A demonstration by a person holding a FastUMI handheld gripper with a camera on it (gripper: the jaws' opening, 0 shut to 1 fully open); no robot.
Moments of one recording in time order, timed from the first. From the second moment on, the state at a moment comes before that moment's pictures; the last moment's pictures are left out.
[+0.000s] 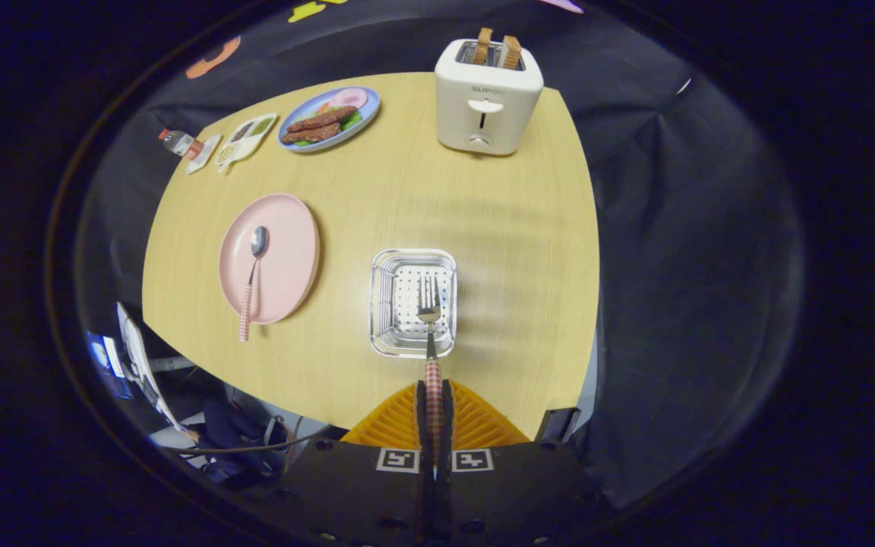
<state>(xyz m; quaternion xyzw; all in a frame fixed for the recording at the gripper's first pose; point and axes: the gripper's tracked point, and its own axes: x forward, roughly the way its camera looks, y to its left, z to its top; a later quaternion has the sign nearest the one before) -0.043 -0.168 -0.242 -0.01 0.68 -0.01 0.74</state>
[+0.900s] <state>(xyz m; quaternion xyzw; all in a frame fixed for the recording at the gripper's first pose) -0.014 -0.156 -0.257 0.03 0.67 -0.03 0.74</state>
